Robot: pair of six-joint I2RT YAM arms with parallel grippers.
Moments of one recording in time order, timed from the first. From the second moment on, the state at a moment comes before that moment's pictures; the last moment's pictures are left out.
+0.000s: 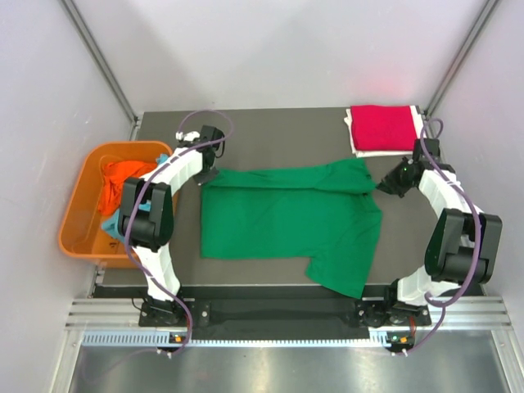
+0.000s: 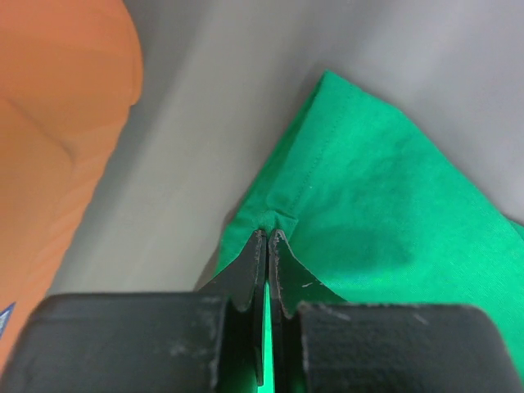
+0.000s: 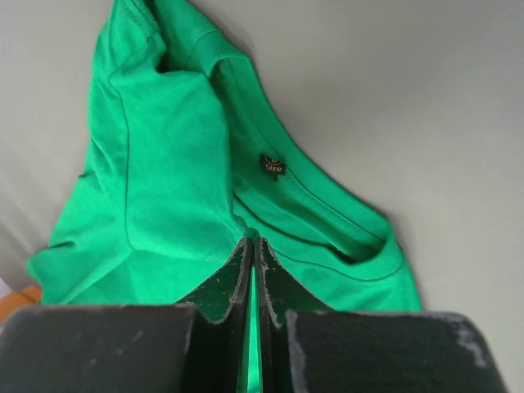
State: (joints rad) left arm -0.25 1.90 1.43 -0.69 -0.44 -0.73; right arm -0.18 1.55 1.05 -0.52 -0.22 0.71
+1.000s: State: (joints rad) left arm -0.31 1.90 1.39 -0.76 -0.54 -0.70; right arm -0.20 1.48 0.94 -0.56 -0.18 0.64
